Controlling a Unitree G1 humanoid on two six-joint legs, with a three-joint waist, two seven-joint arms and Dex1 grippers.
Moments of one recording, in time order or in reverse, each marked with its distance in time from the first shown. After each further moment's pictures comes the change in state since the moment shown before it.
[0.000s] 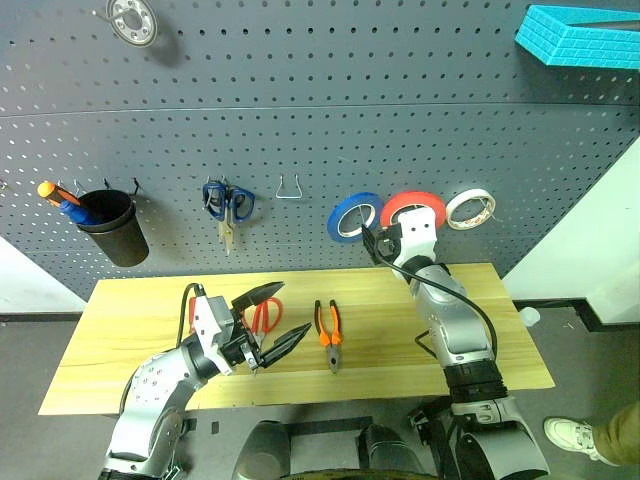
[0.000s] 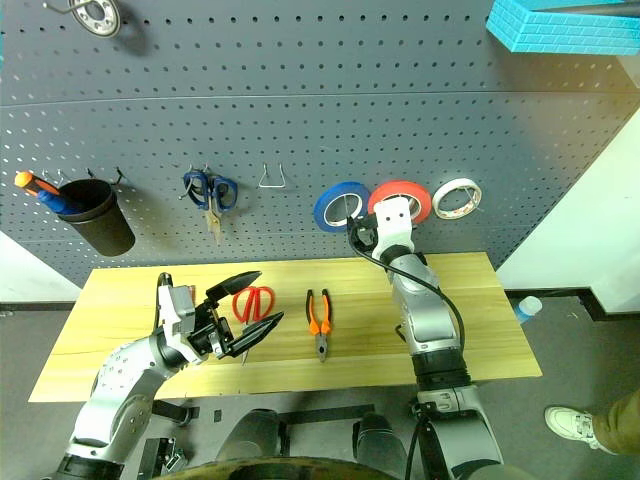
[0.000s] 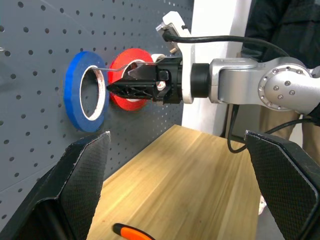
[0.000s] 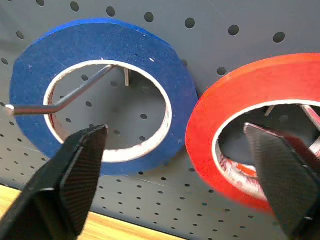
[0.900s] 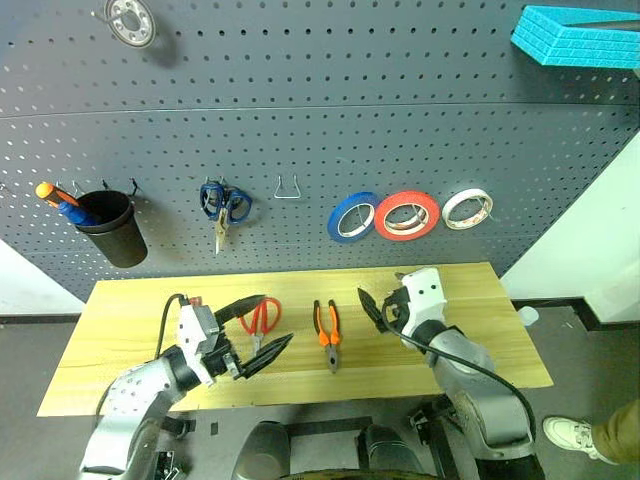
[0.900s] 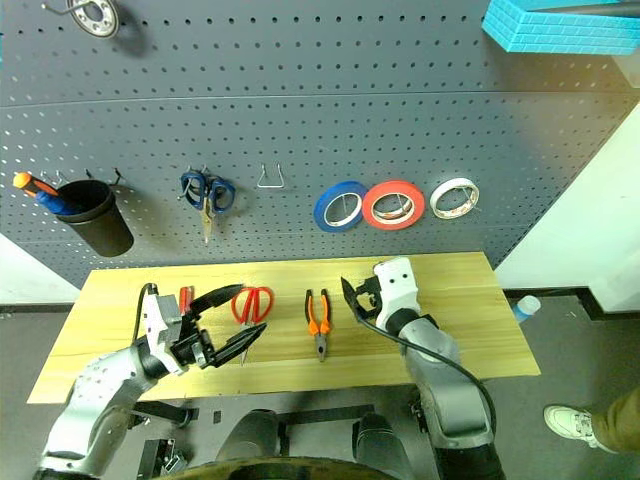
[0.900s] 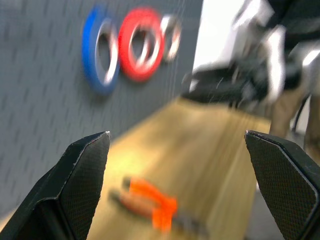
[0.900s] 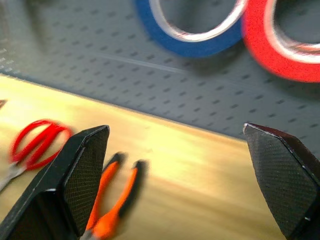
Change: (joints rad) left arm 0.111 0.134 0.083 0.011 -0.007 0.097 0.003; right arm 0.473 -0.033 0.138 -0.570 0.050 0.340 0.083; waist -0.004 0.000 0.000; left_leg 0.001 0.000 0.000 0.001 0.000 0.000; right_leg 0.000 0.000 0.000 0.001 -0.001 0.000
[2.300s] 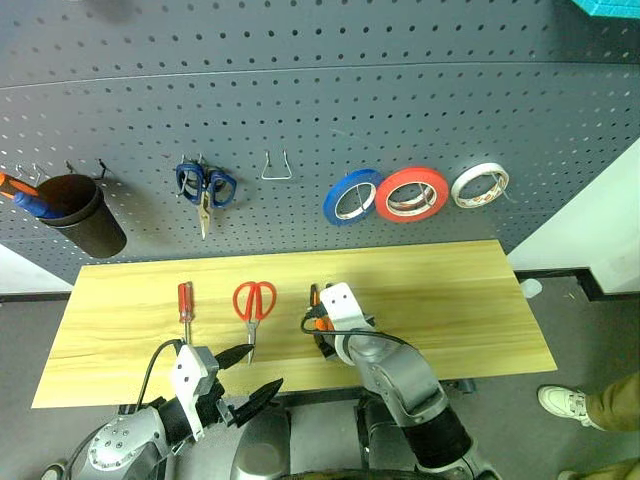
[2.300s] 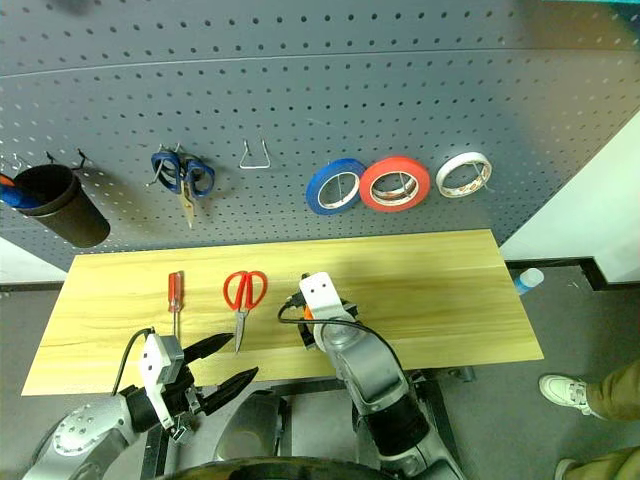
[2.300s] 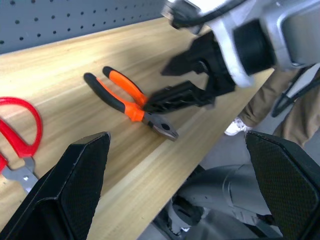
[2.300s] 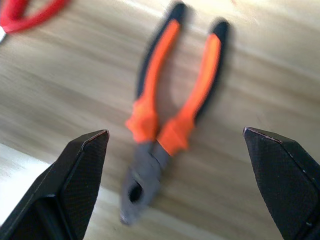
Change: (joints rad) left arm 0.258 -0.014 -0.016 -0.183 0.045 0.115 0.110; right arm -0.320 0.213 0.315 0.261 -0.054 0.570 -0.358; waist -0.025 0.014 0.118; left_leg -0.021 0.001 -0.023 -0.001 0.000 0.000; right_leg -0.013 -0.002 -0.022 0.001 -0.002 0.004
